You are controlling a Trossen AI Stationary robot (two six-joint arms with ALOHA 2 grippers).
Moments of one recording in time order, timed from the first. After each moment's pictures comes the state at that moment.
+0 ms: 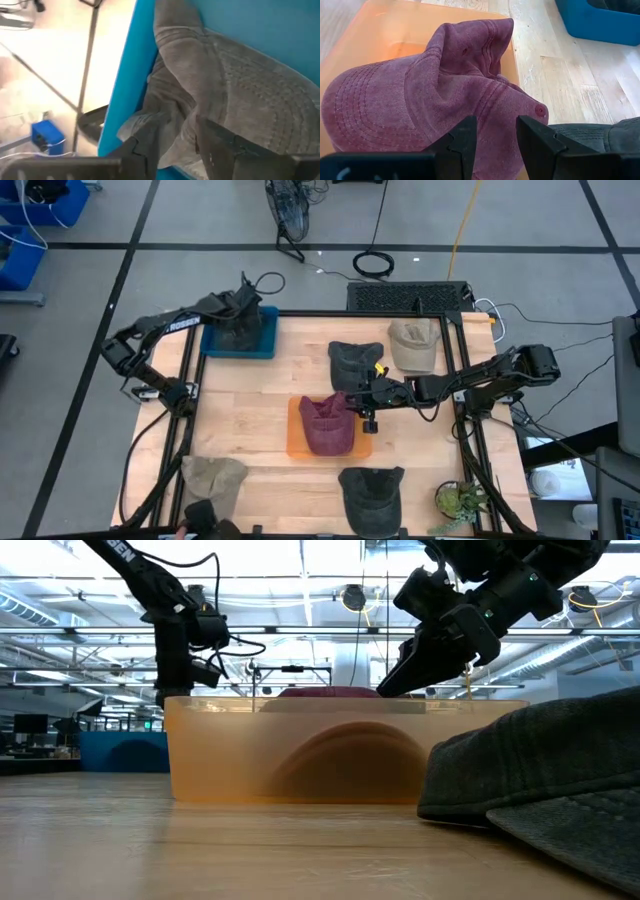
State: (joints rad) left arm 0.82 1.51 0.99 -0.68 -0.41 0.52; right arm 0.07 1.44 0.67 0.17 0.13 -0.06
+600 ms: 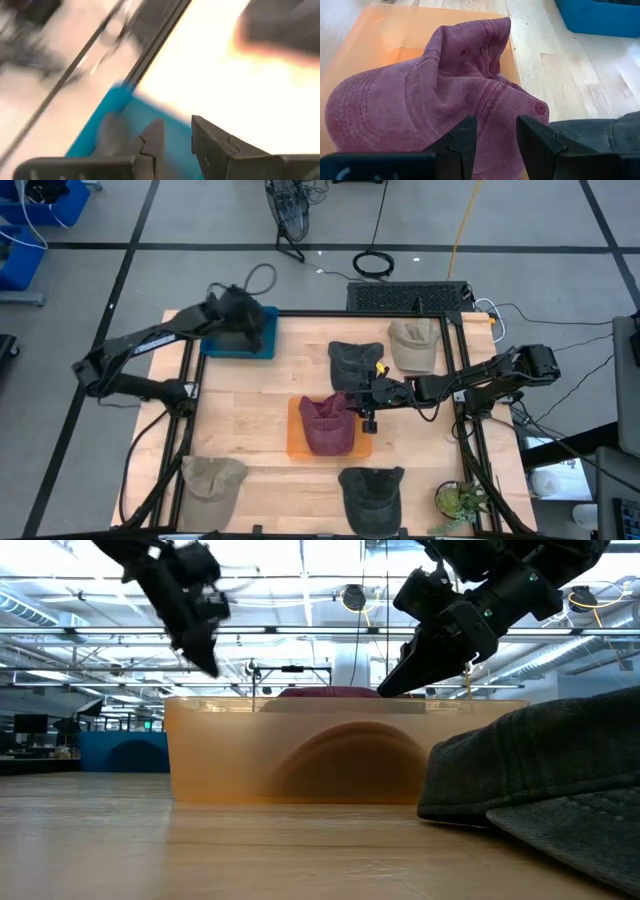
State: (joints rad) left arm 0.65 1.21 0.95 -0.53 -0.05 0.22; right arm 0.07 1.44 0.67 0.17 0.13 -0.01
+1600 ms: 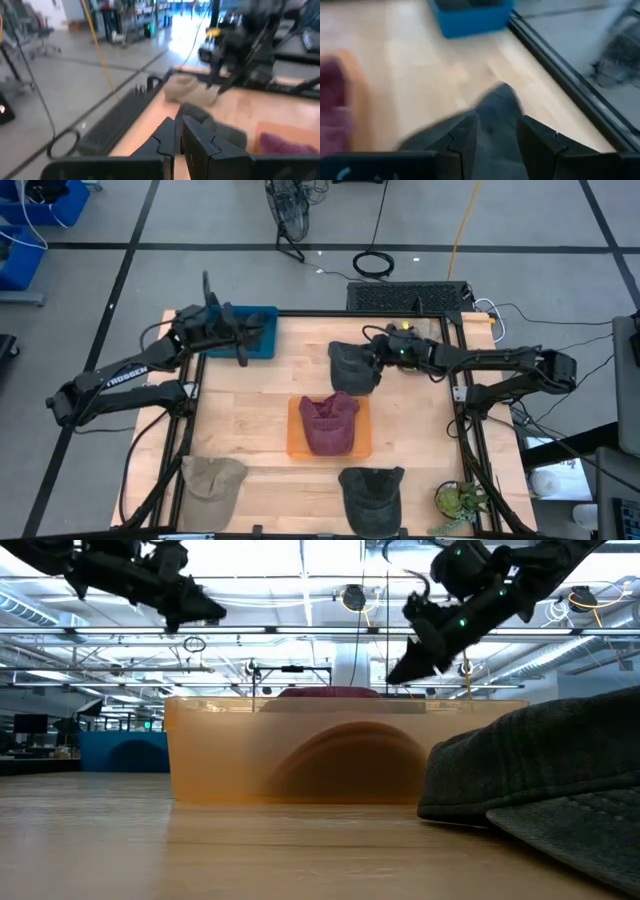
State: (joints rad) left arm 0.63 0.80 0.58 0.09 0.29 0.07; right arm -0.33 1.26 0.66 0.07 0.13 -0.02
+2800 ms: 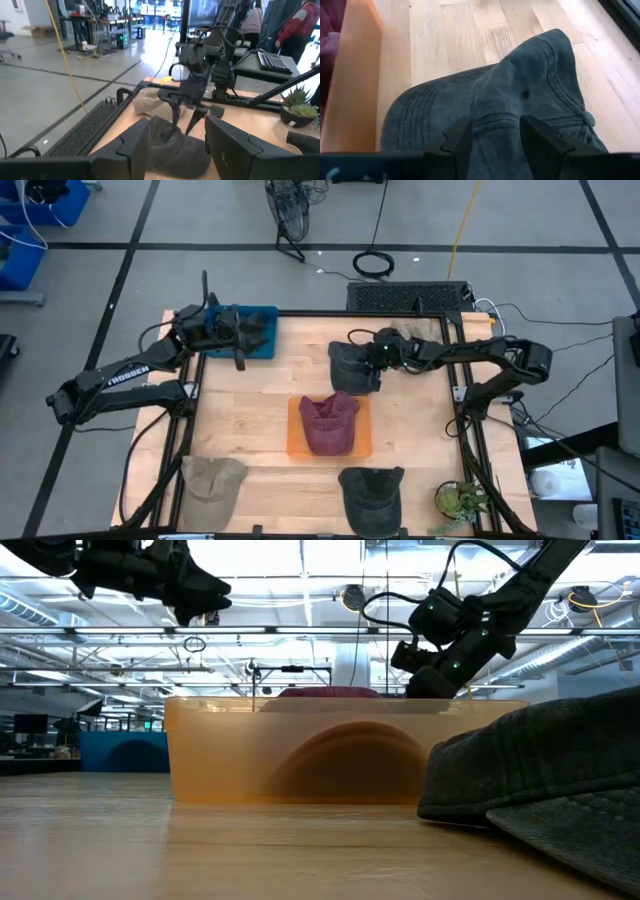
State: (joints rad) left arm 0.62 0.83 0.58 0.17 0.43 -0.01; right arm -0.43 1.49 0.67 0.10 -0.16 -0.15
